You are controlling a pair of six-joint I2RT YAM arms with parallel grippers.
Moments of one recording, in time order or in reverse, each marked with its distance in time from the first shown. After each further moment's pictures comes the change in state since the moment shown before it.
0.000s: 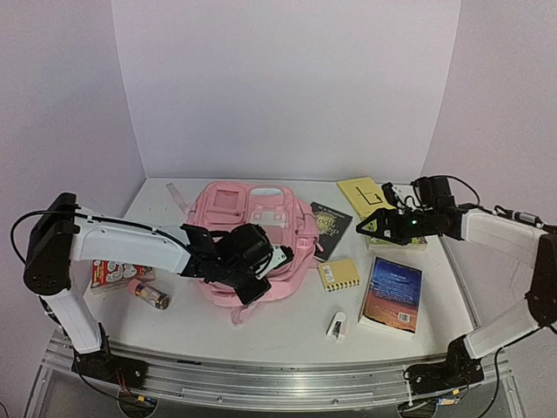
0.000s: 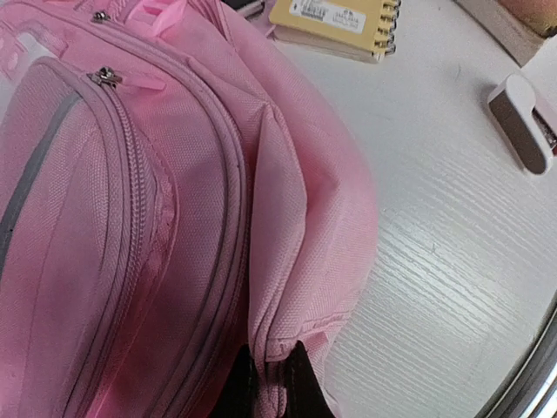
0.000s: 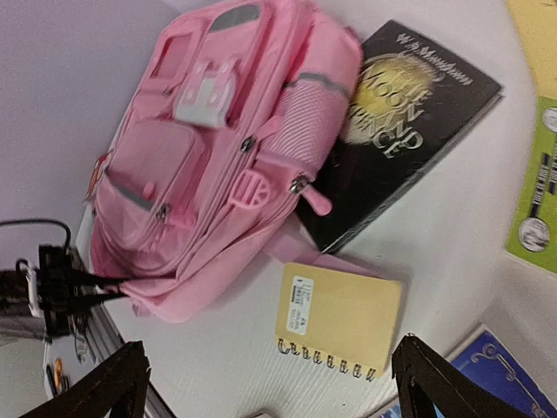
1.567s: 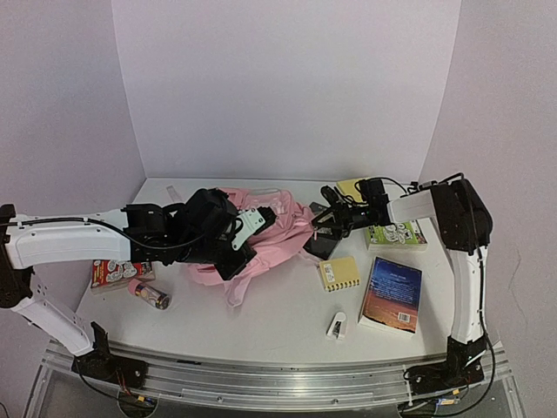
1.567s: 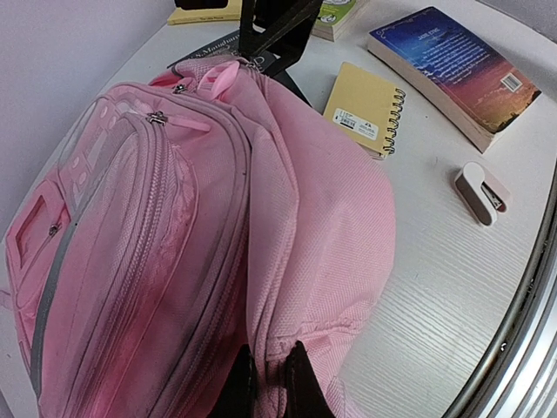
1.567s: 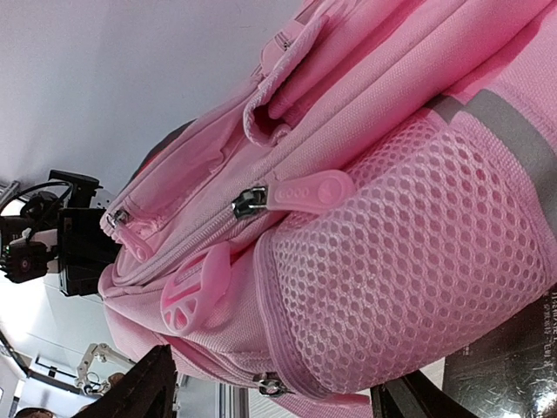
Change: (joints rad) left arm 0.000 -0.308 -0.015 -0.034 -0.062 0.042; right arm 0.086 0.838 0.521 0.359 -0.736 0.139
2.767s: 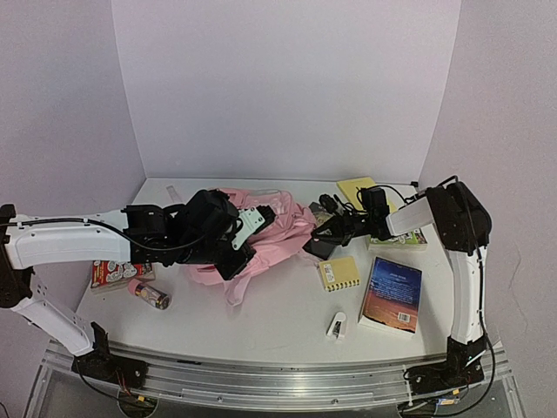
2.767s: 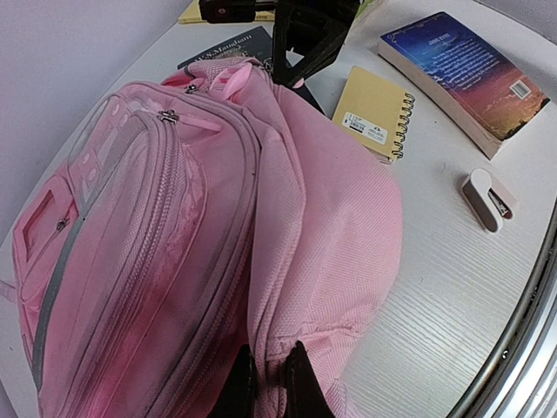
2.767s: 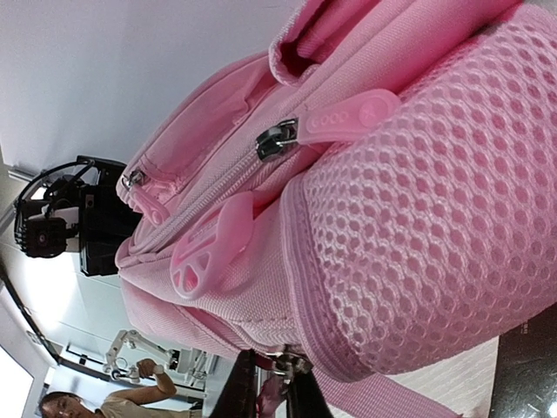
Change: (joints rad) left arm -0.006 0.000 0.000 0.002 -0.039 -0.022; right arm 0.017 0.000 -0.144 0.340 -0.090 0.247
